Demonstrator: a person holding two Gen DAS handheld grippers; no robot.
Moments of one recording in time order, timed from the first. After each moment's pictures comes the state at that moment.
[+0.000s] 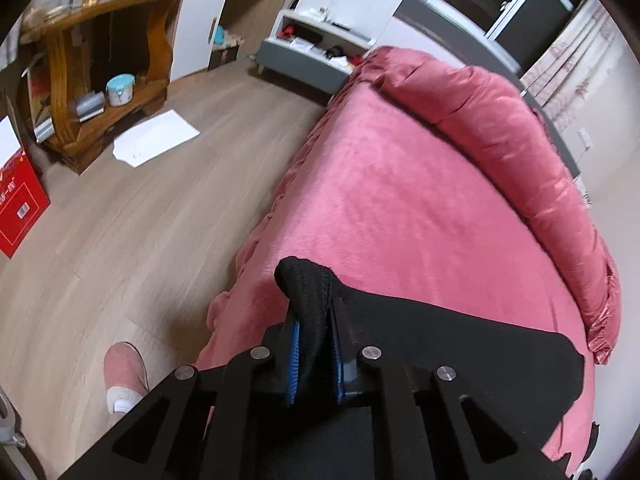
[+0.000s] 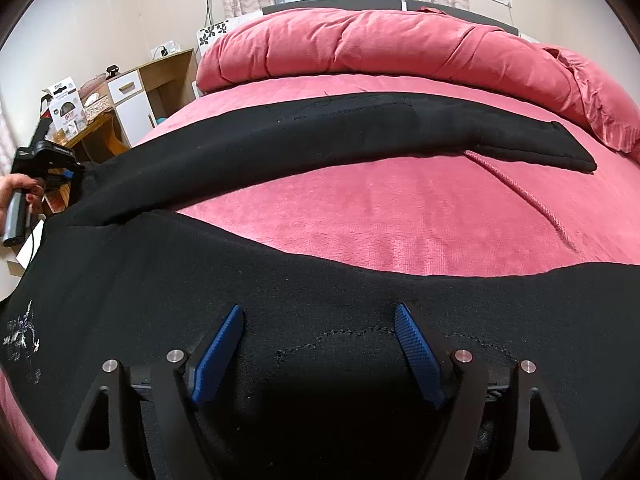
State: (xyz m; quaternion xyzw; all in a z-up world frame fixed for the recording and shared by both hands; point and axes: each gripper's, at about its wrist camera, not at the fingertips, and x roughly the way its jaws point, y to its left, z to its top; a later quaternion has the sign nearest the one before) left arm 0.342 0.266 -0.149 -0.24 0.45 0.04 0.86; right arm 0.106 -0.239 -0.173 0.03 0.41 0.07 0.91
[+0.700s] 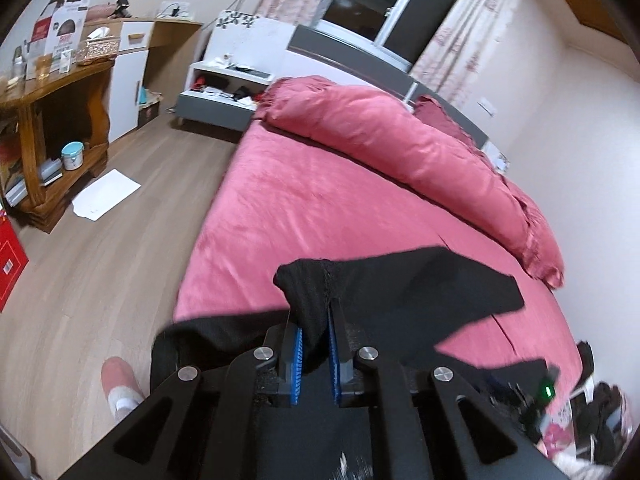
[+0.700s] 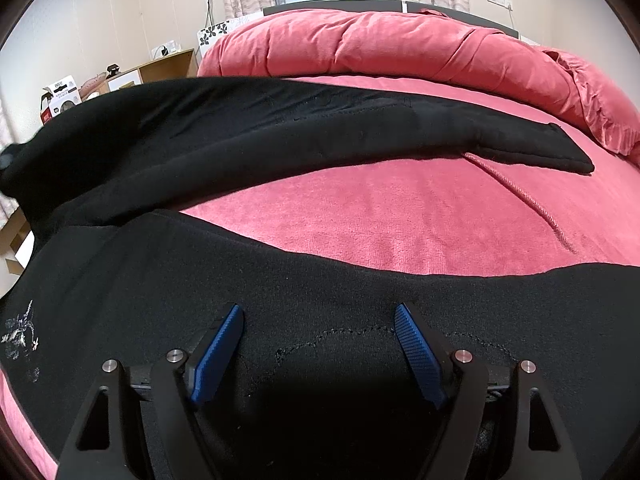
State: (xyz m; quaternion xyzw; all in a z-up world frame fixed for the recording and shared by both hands) left arm 0.154 0.204 -0.043 -0.18 0.37 -0.10 0.91; right arm 0.105 -0.237 -0.172 0.03 0.41 0.07 0.91
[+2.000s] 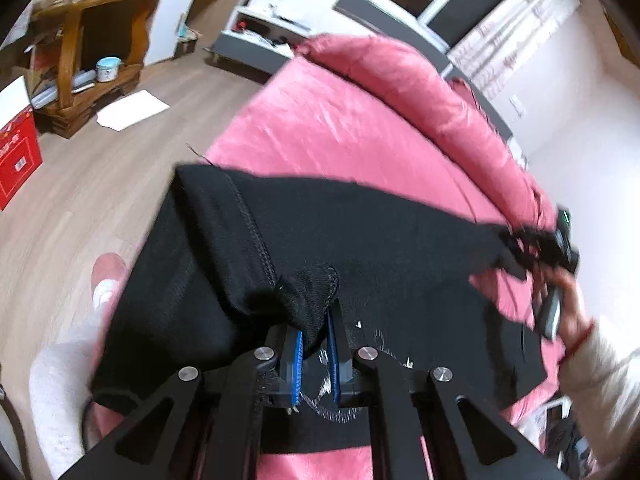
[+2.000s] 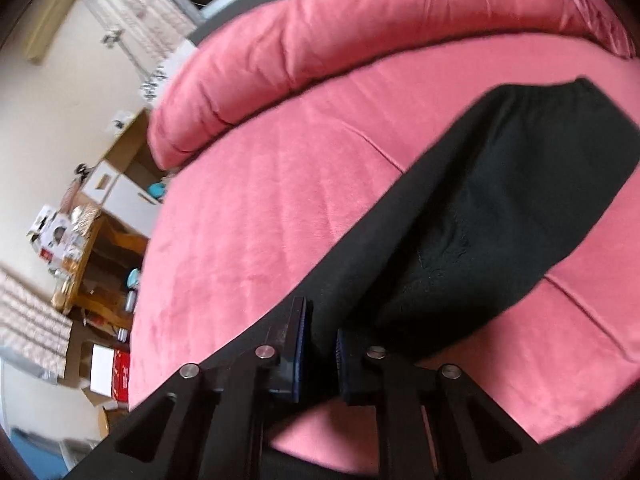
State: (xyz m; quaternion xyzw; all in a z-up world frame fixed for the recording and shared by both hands) left arm 0.065 0.200 -0.125 -0.26 0.43 -0.06 0.87; right arm 0.284 -0.250 -0.109 0.24 0.45 0.06 0.86
